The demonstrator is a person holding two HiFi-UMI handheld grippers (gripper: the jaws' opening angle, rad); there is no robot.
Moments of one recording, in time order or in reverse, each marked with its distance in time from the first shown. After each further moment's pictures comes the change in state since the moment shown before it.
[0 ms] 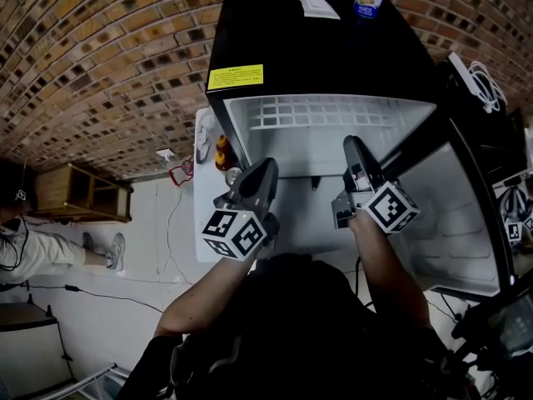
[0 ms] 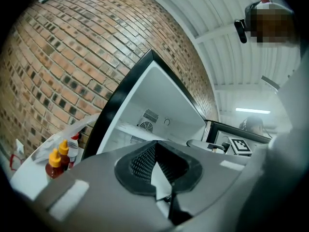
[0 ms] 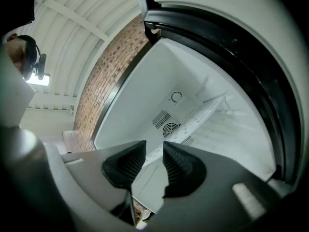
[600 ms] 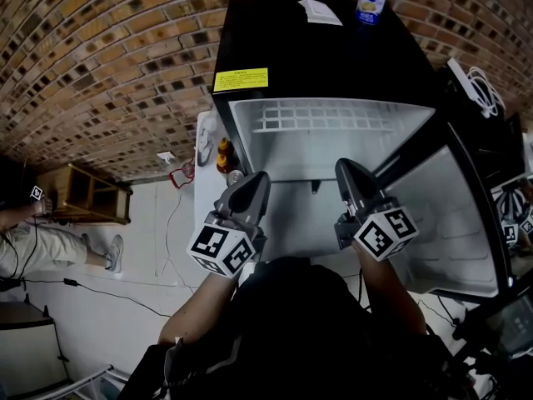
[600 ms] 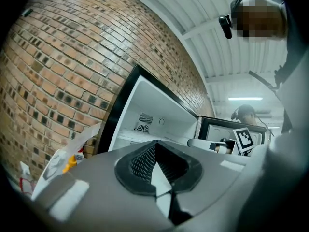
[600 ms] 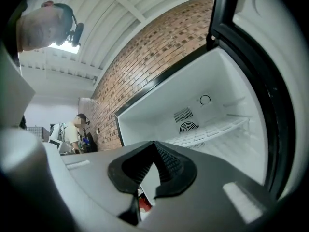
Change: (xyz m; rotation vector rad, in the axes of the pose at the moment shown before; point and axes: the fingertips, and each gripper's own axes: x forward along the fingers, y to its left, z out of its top) left arm -0.034 -0.014 0.016 0.136 0.028 -0.039; right arm -0.027 0.052 -0.025 -0.375 0.133 0.107
